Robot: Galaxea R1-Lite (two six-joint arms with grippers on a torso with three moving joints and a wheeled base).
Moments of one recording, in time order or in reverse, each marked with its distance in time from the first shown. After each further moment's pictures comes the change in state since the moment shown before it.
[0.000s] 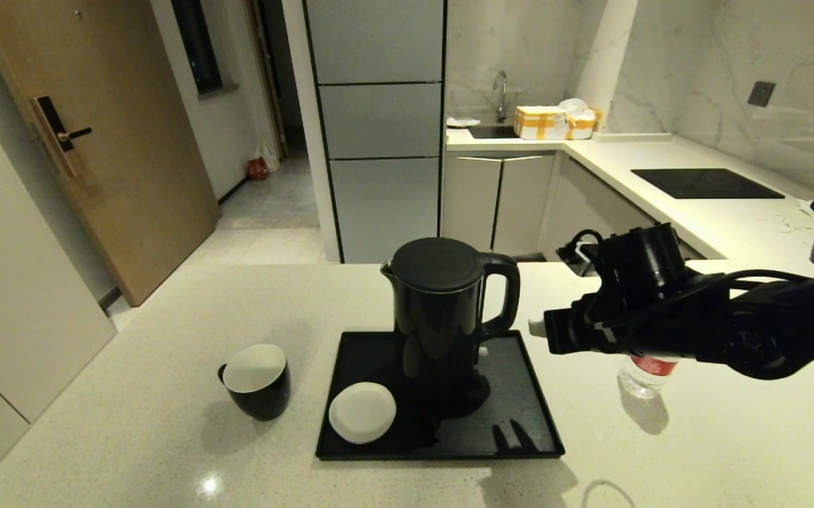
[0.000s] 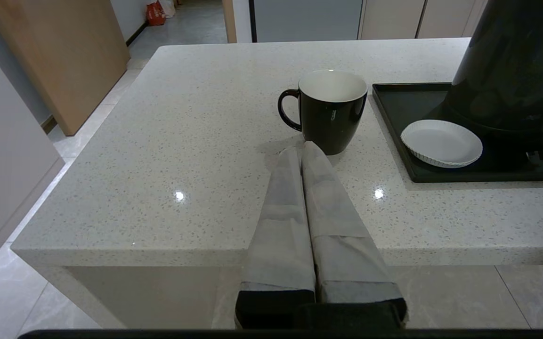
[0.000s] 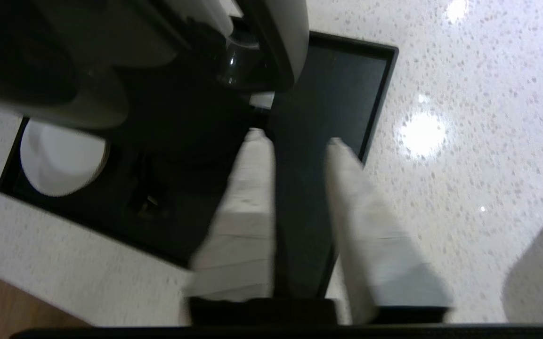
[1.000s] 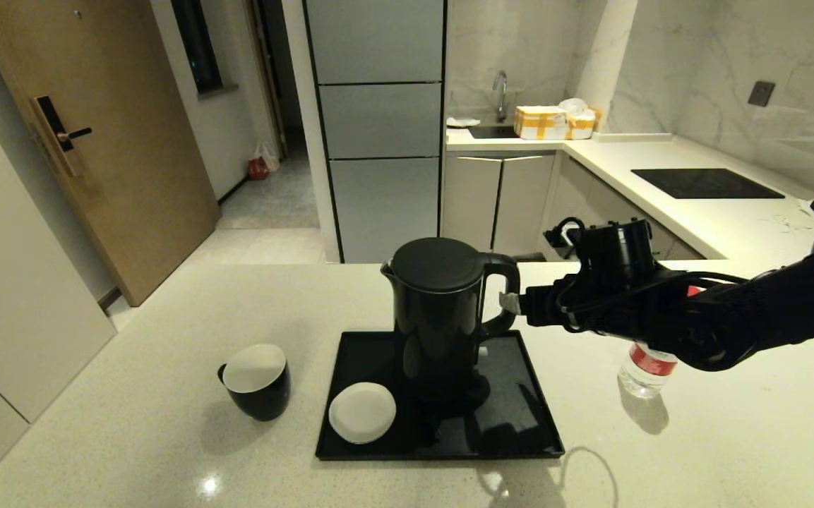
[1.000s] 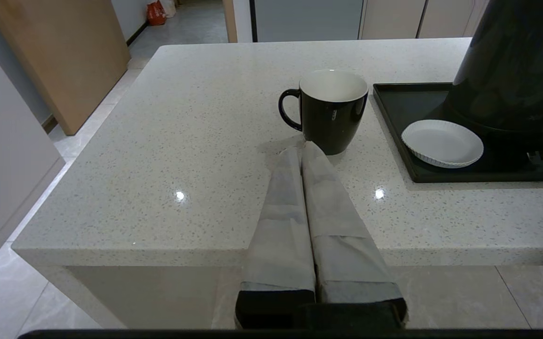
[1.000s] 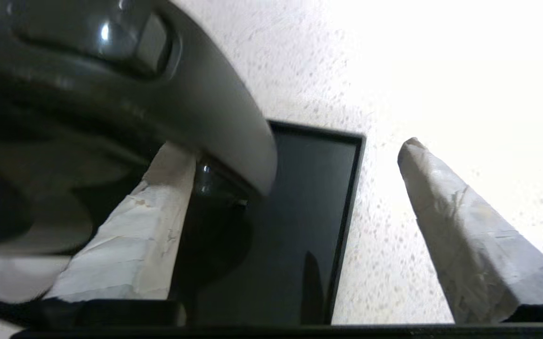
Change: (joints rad) left arm 0.000 0.000 0.000 0.000 0.001 0.000; right arm 0.001 0.117 -0.073 -0.198 -0.113 0.004
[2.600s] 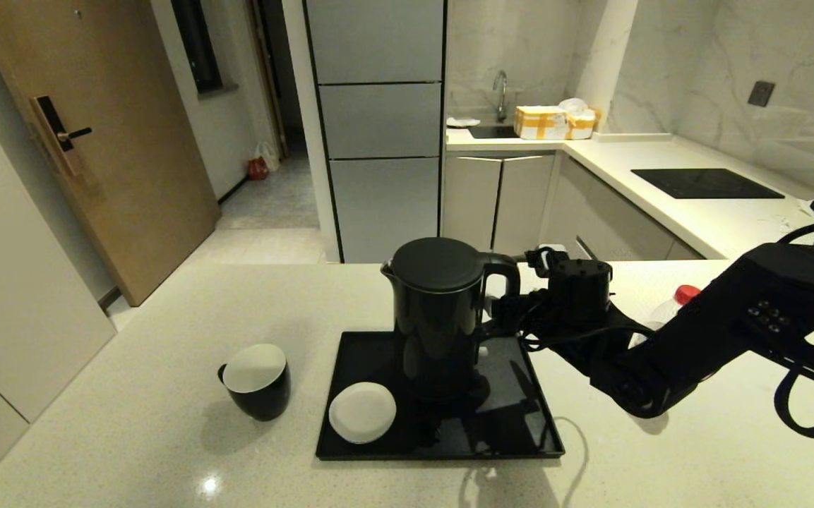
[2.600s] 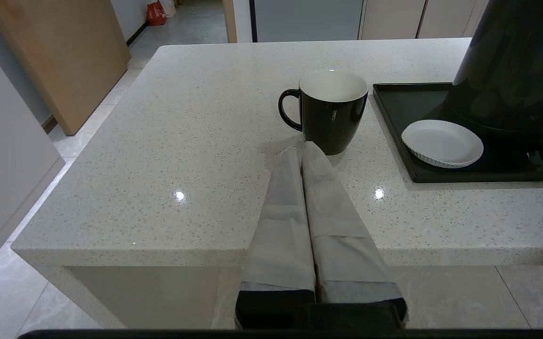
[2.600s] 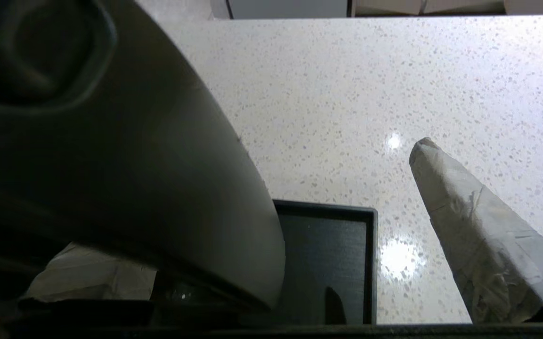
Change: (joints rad) left arm 0.000 0.000 0.000 -0.001 -0.001 0.000; right arm 0.045 0.234 0.065 -0.540 -0.169 0.006
